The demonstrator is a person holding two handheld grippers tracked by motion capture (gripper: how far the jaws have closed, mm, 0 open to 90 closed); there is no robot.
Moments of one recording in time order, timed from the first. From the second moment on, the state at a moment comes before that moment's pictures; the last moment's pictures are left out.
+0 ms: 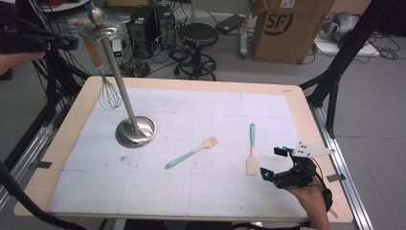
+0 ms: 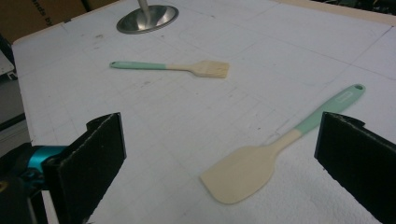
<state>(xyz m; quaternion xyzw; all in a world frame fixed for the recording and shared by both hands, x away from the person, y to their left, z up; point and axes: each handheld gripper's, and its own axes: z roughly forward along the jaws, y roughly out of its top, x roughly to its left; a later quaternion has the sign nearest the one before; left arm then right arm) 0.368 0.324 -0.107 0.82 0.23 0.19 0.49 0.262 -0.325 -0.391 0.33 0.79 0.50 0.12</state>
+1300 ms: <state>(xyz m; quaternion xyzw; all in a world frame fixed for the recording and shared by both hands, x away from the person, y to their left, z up) 0.295 0.316 -0.213 0.81 0.19 0.17 0.52 0.266 -0.314 -0.381 0.31 0.79 0.51 0.12</state>
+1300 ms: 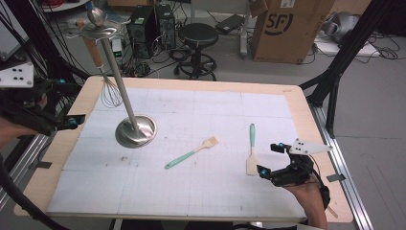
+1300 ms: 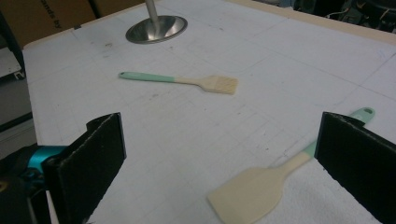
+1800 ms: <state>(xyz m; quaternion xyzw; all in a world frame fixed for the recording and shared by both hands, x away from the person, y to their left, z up) 0.279 0.292 -0.266 0.81 0.18 0.16 0.53 0.265 -0.314 -0.381 0.31 0.79 0.52 0.13</state>
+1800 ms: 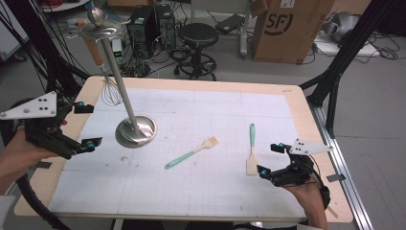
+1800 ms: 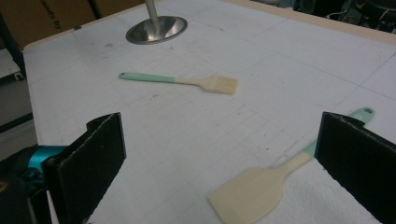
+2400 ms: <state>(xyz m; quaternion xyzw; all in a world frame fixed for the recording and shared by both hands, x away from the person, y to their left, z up) 0.267 0.278 -0.316 0.81 0.17 0.15 0.54 0.265 -0.312 -0.379 0.31 0.79 0.51 0.12</state>
